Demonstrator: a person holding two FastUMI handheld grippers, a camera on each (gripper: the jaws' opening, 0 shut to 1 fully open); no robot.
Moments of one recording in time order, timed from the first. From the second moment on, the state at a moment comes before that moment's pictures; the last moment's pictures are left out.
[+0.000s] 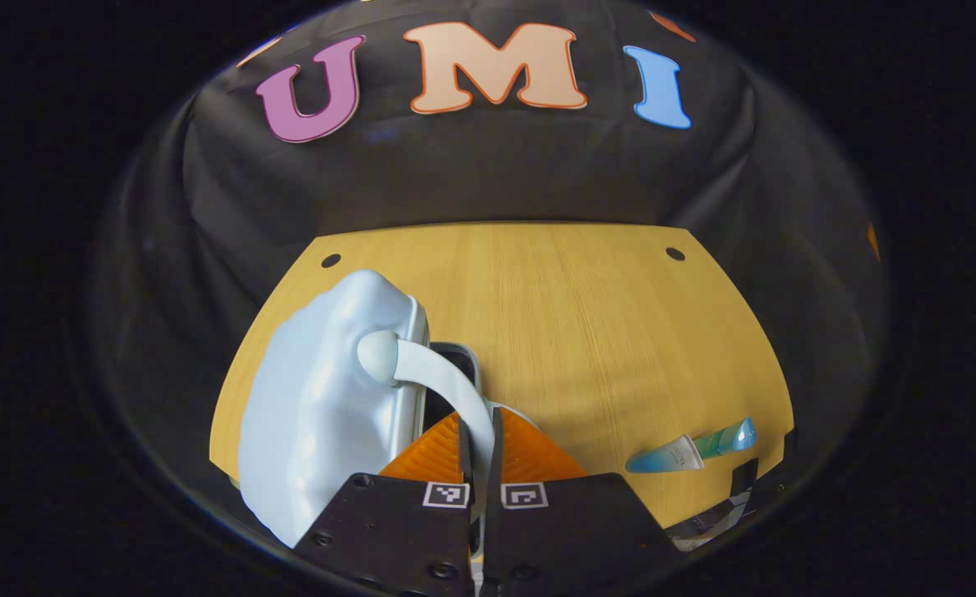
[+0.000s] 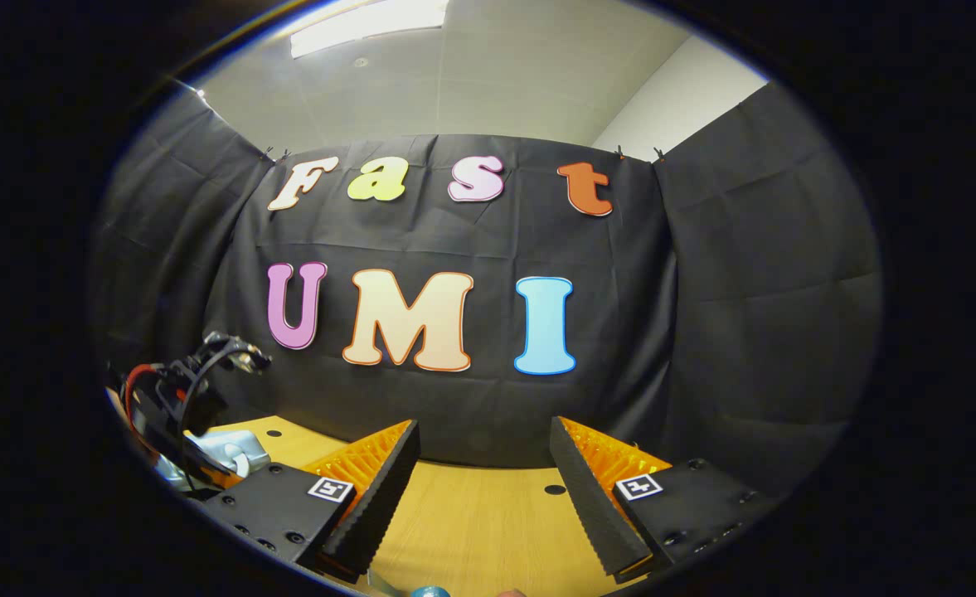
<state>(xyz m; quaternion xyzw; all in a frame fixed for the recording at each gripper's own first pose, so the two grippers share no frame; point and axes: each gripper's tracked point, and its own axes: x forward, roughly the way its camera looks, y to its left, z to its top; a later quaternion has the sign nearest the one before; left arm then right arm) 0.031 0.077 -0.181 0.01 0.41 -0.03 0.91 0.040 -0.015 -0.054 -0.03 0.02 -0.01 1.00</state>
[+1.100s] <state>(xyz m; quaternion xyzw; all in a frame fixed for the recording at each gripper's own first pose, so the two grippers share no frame) 0.063 0.333 -0.100 0.04 0.32 0.04 0.94 0.046 0.089 -0.052 -0.03 0.02 -0.04 1.00</state>
